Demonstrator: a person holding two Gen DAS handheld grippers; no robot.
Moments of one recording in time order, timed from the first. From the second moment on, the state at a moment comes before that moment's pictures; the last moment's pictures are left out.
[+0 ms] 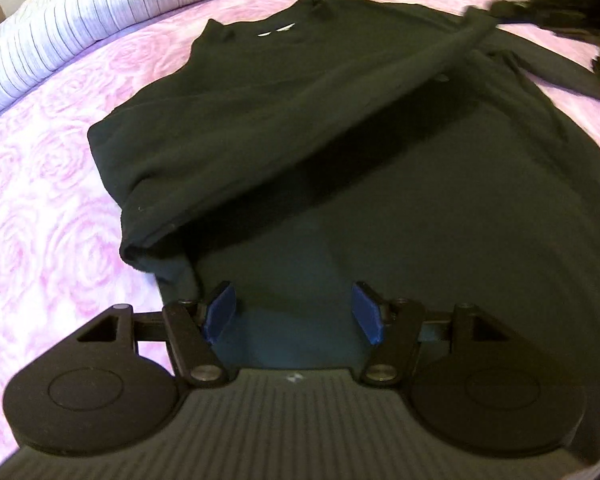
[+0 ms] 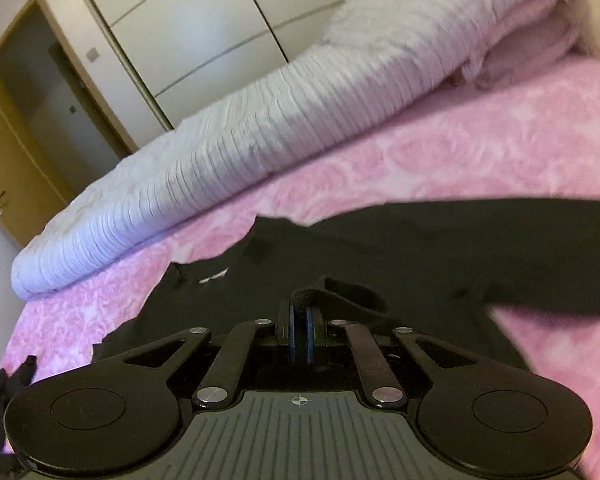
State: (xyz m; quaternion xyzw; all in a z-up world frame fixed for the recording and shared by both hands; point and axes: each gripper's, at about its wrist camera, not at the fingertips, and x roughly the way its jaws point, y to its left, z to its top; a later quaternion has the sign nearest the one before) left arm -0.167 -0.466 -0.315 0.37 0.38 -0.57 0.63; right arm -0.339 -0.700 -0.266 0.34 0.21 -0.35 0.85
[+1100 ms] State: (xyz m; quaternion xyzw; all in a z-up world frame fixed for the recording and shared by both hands) left arm -0.172 -0.474 -0.276 0.36 0.37 -0.61 0.60; right arm -0.506 -0.695 -0.268 0.43 0.22 -0.54 0.69
